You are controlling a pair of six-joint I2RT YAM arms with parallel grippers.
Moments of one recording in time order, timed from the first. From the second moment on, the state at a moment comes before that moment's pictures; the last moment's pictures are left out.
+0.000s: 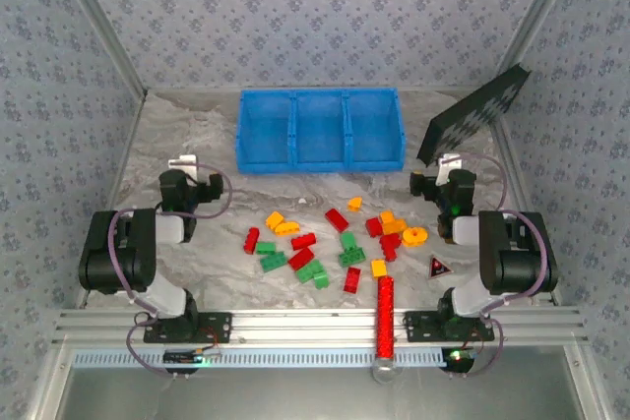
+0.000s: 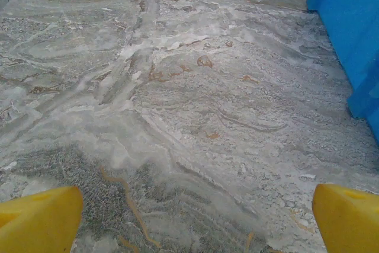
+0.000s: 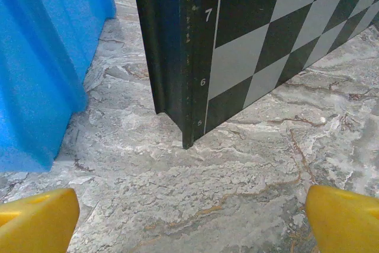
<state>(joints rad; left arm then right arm) 0.03 1.55 0.41 0.67 -0.01 -0.03 -0.05 1.53 0.39 0.70 -0.02 -0.04</state>
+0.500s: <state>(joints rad) 0.03 1.55 0.41 0.67 -0.01 -0.03 -0.05 1.53 0.39 0.70 -0.02 -0.04</state>
